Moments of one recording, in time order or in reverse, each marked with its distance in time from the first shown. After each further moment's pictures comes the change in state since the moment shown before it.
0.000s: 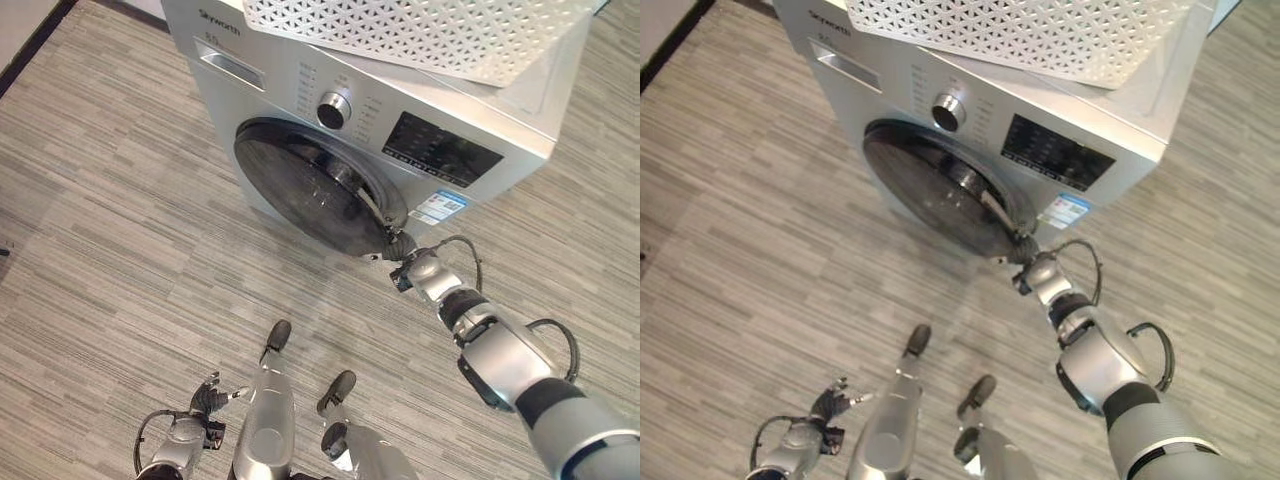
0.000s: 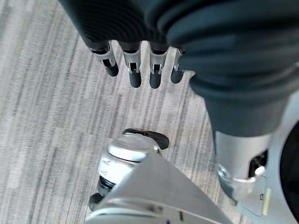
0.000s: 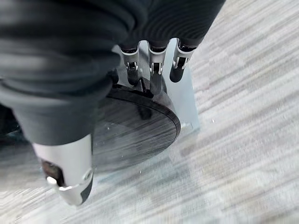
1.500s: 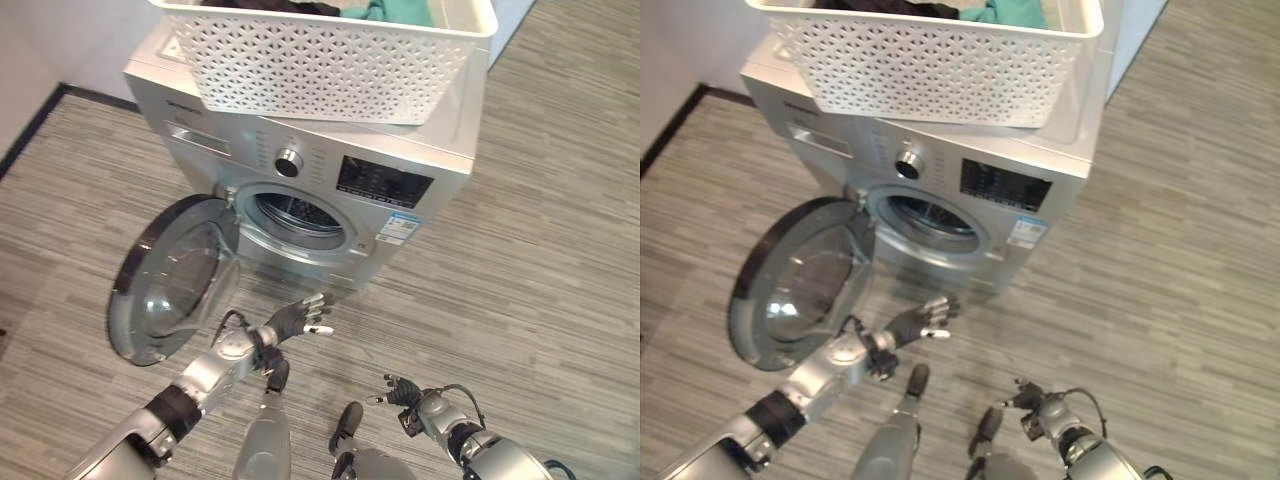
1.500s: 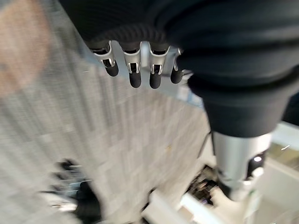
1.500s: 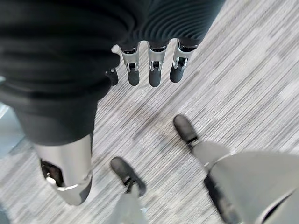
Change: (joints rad) left arm -0.296 0.289 -0.452 -0.652 -0.387 0.139 -0.416; right arm 0.633 0.027 -0.175 0.023 -0.218 -0.073 0.163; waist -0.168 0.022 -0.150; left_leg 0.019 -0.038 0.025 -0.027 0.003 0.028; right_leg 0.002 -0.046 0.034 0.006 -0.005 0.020
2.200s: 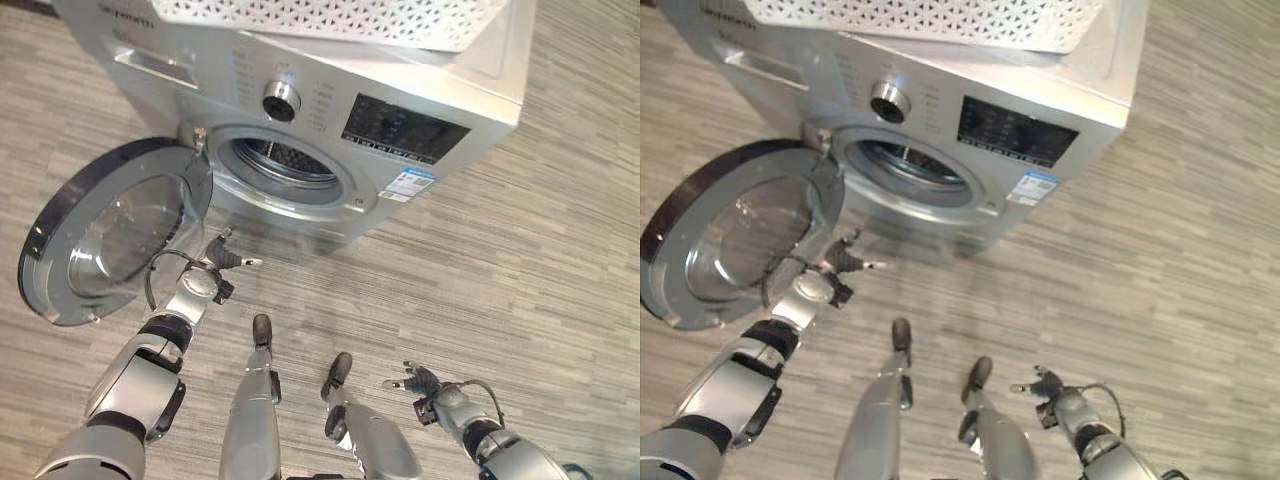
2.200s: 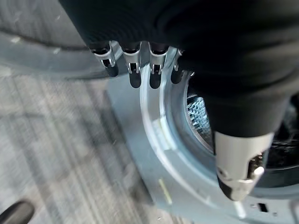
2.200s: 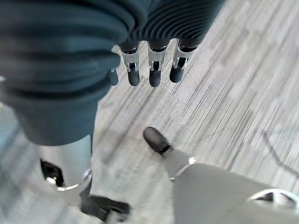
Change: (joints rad) left arm -0.367 -0.144 0.295 0.655 0.581 -0.065 0.421; right arm 0.040 -0.062 -0.145 -0.047 0.138 -0.019 -0.073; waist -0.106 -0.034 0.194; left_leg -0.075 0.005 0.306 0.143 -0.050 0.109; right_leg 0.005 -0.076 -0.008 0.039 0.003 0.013
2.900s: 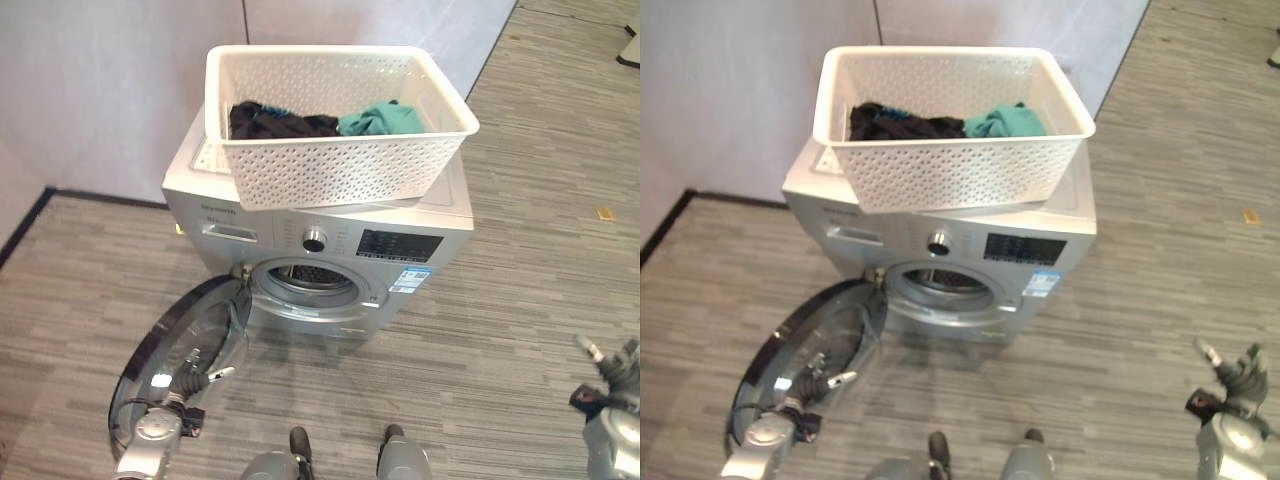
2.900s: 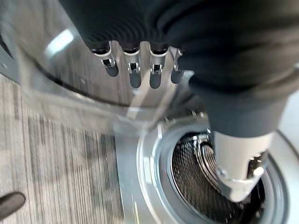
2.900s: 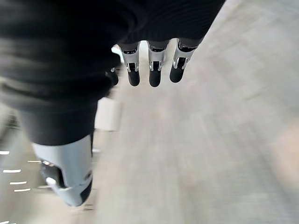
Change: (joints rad) left arm 0.808 -0.091 0.295 -0.409 -0.117 0.006 -0.100; right arm 0.400 -0.270 -0.793 -0.878 0.175 -0.043 -0.289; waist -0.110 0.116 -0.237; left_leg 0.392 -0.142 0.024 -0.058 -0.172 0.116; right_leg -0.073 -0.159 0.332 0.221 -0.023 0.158
